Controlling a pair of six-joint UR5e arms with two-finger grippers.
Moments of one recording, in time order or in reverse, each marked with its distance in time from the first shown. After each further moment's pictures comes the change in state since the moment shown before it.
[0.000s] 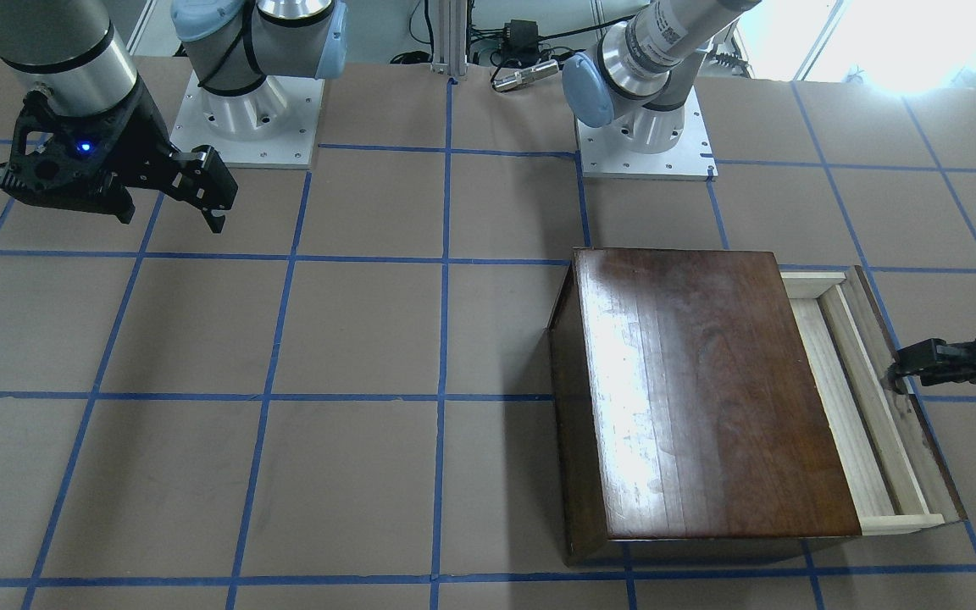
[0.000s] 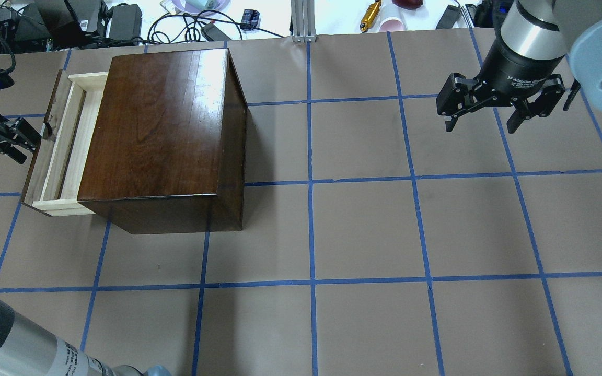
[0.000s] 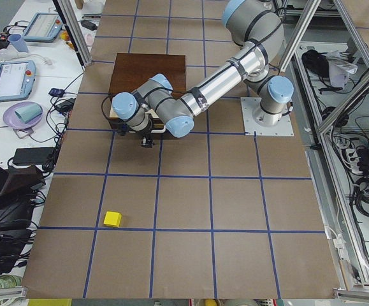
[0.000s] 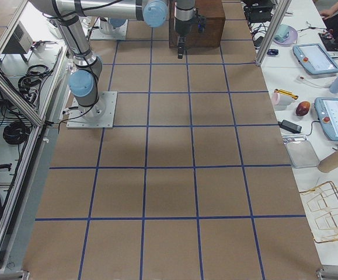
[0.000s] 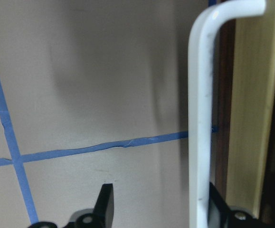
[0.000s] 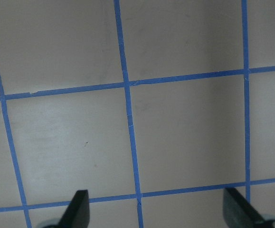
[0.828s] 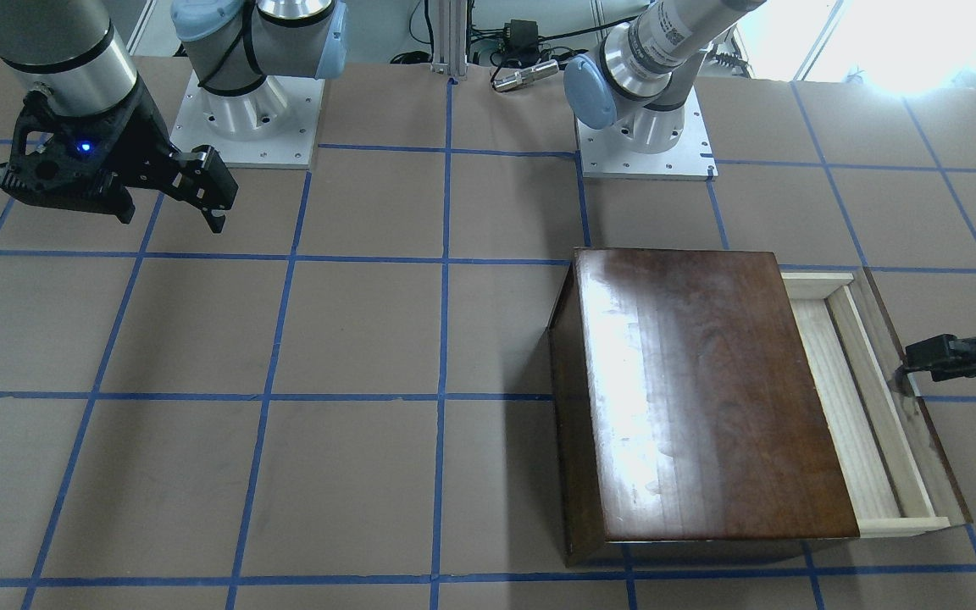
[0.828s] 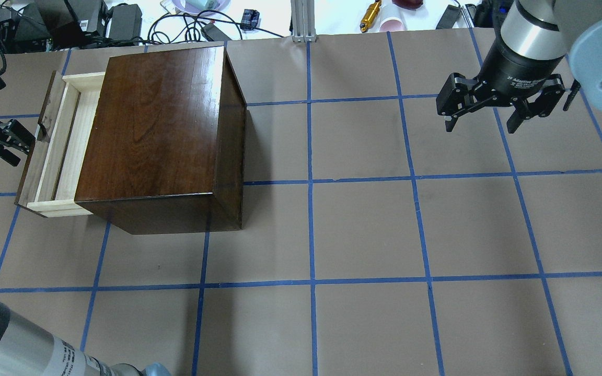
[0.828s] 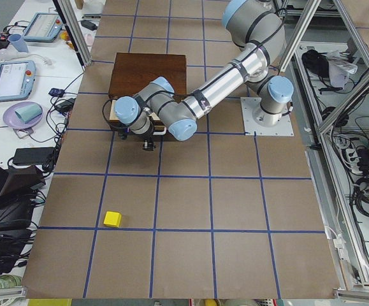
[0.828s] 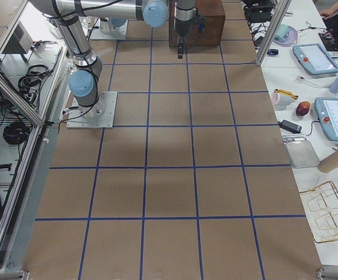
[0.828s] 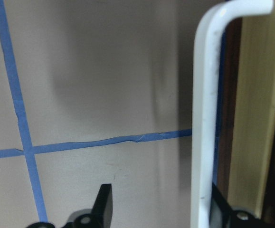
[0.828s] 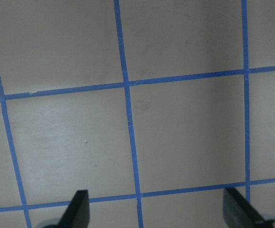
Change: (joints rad) left arm 0.023 0.005 -0.001 -0.002 -0.013 -0.004; right arm 0.000 0.000 0.000 0.000 0.001 0.000
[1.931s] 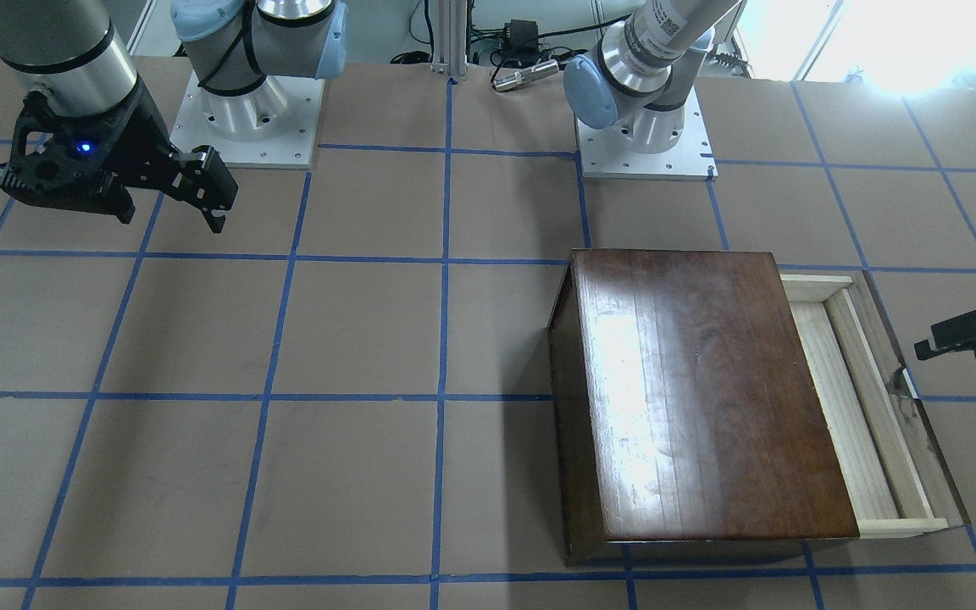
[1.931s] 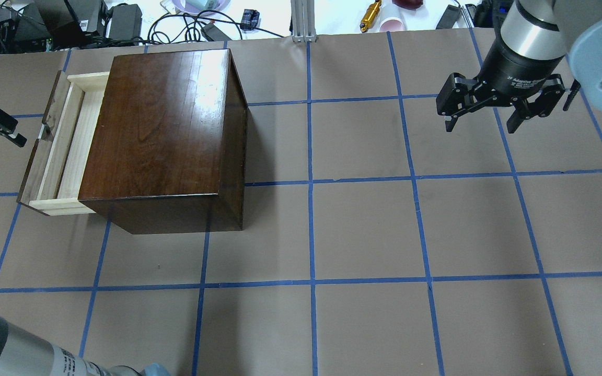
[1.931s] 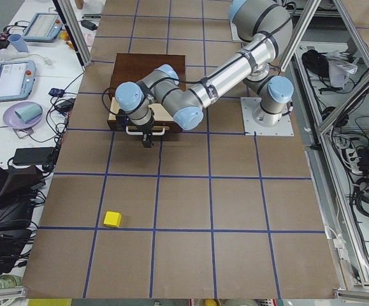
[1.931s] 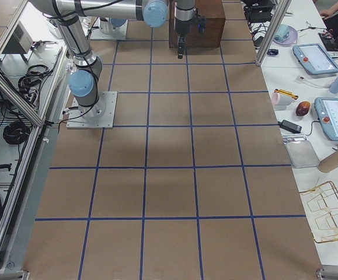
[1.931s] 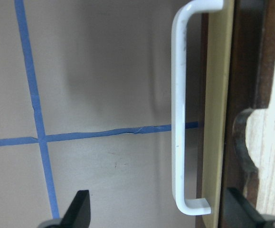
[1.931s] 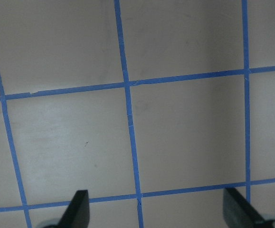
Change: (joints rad) left arm 0.001 0.061 0.041 -0.001 0.010 -0.001; right arm 0.000 0.000 0.000 0.000 0.000 0.000
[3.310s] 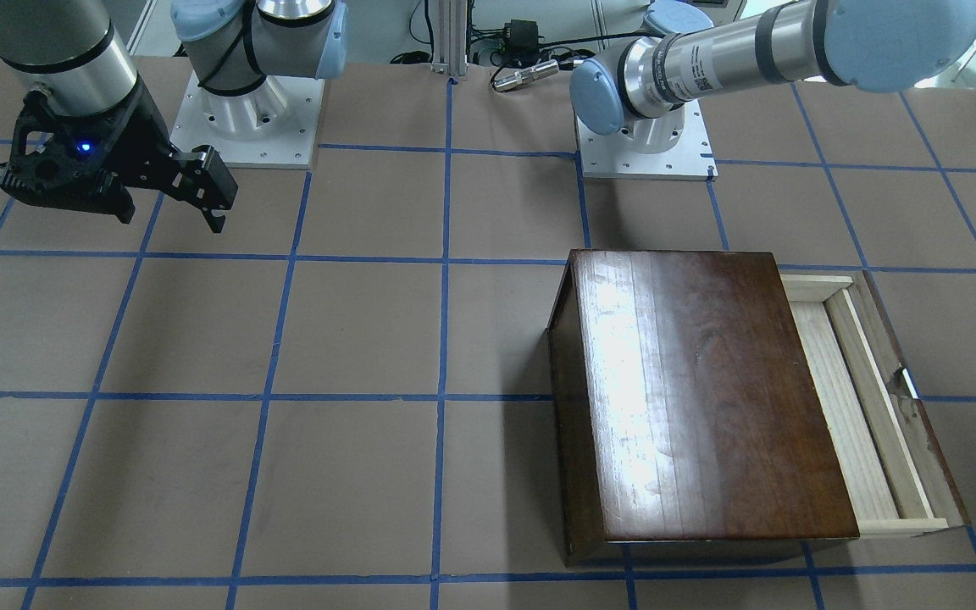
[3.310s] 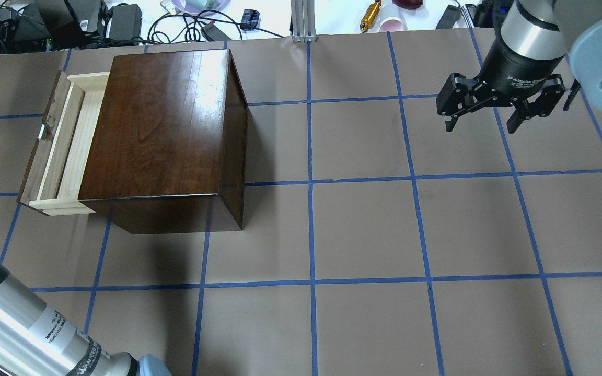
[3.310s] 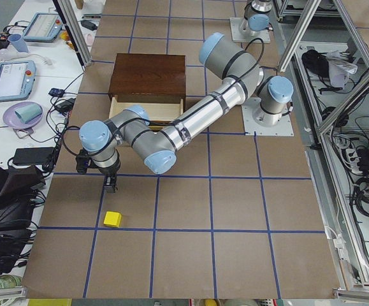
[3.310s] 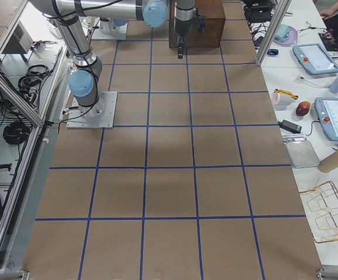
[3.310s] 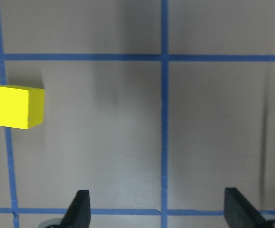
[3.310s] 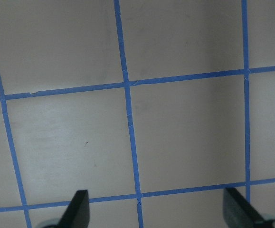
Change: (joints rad) left arm 0.087 -0.403 0.552 0.080 0.053 0.002; right arm 0.000 0.000 0.000 0.000 0.000 0.000
